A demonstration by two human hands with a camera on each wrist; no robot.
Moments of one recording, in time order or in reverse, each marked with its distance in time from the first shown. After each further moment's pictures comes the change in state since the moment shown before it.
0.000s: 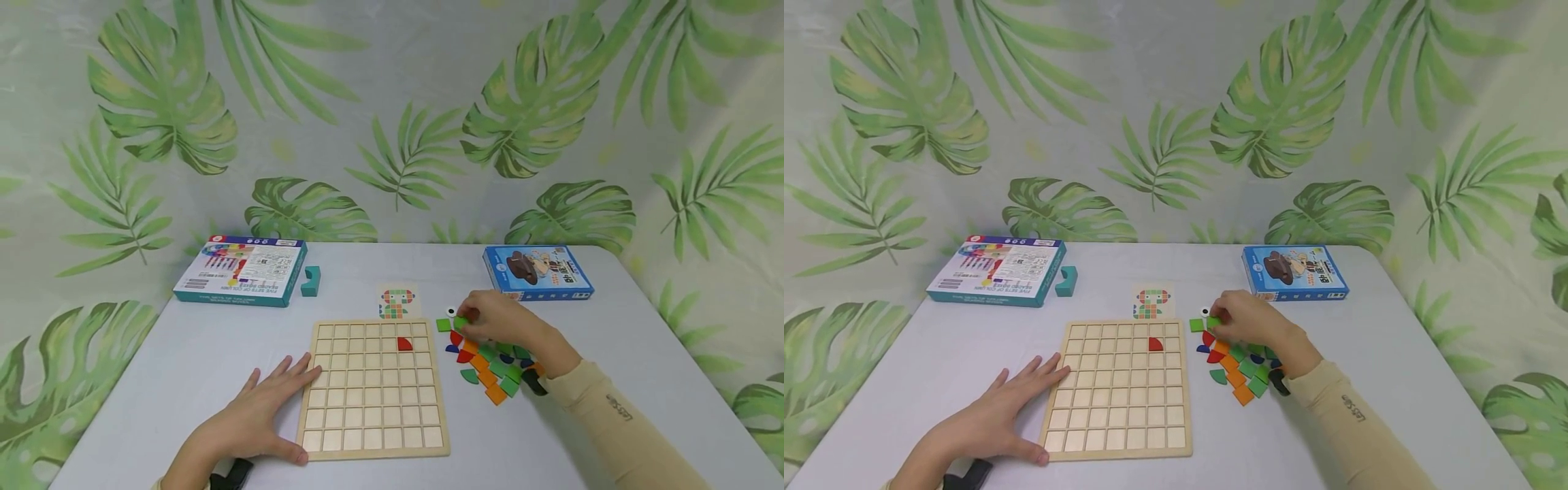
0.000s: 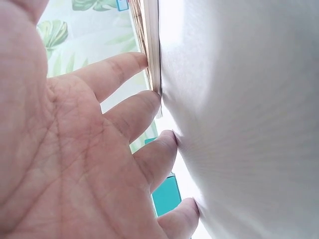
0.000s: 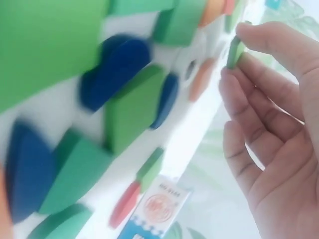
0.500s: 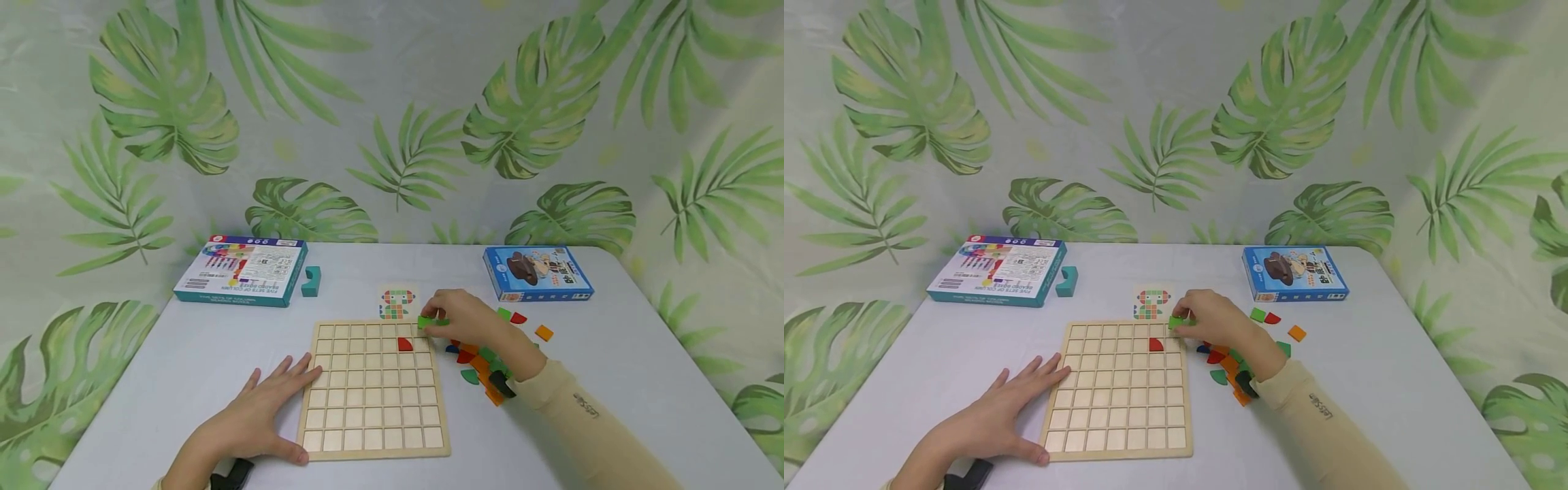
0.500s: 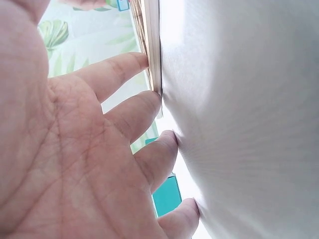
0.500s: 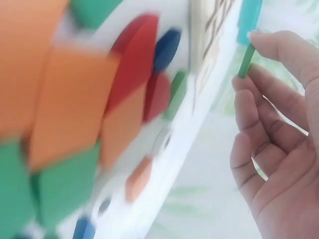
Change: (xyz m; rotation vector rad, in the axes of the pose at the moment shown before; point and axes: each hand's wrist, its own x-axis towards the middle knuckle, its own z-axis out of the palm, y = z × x) left_hand 0.000 0.001 0.000 -0.002 0.001 -0.008; right_hand 0.027 -0.055 0.012 0.044 0.024 -0.046
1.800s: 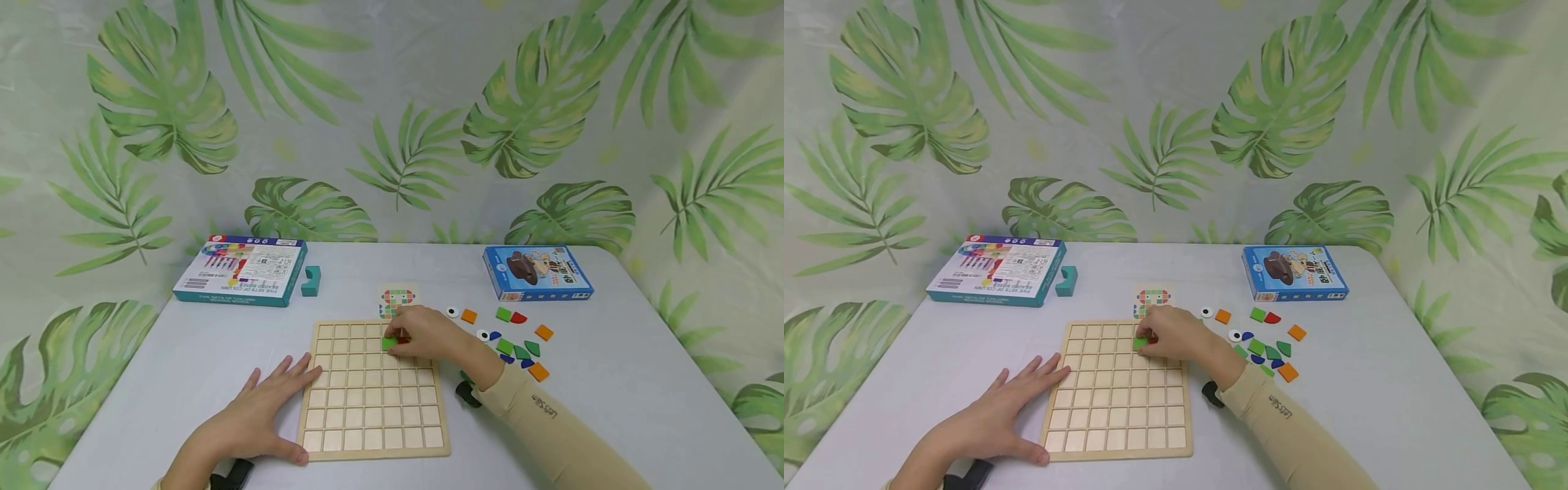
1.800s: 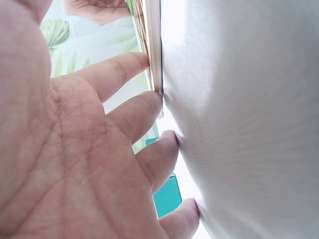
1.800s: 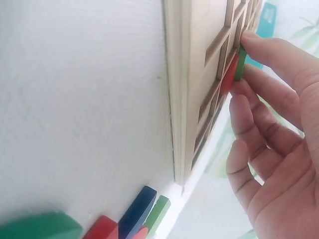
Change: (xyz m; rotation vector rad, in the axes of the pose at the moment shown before) left_hand 0.001 -0.001 0.001 -0.005 0.002 -0.002; right_hand 0.026 -0.043 0.041 -0.051 -0.064 -0.150
